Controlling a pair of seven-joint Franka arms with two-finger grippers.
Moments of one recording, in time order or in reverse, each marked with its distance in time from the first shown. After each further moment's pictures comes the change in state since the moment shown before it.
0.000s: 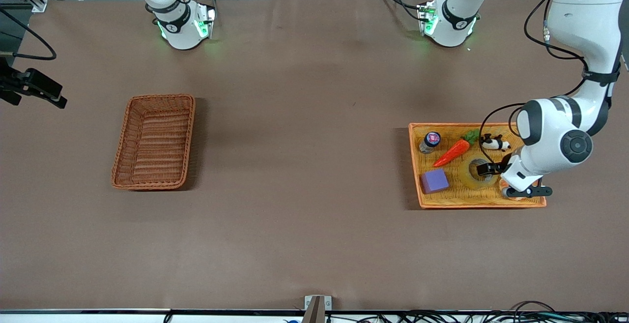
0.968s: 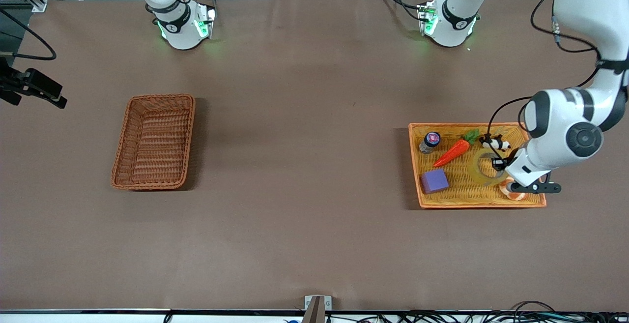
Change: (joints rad) left arm 0.001 -0.135 -0.045 0.044 0.092 -0.197 0.001; right arm 0.000 0.000 0.000 0.000 0.000 -0.001 0.000
